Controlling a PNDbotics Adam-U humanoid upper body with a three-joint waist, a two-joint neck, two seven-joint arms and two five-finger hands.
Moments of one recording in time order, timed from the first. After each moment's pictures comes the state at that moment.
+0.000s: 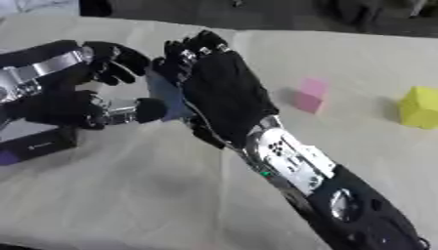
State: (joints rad) left arm -0.88 0.49 -0.55 -1.95 -0.12 0.83 -0.38; right arm -0.59 -0.40 0.51 -1.98 1.33 0.08 -0.07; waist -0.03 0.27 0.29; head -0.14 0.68
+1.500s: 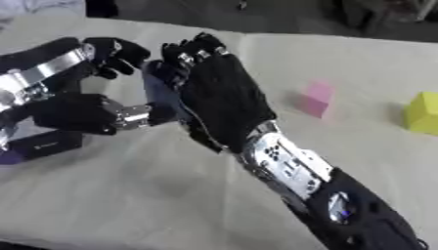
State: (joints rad) left arm -0.89 0.48 -0.56 -1.98 -0.20 0.86 -0.33; right arm -0.60 -0.40 0.53 -1.98 1.33 0.12 -0.11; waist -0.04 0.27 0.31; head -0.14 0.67
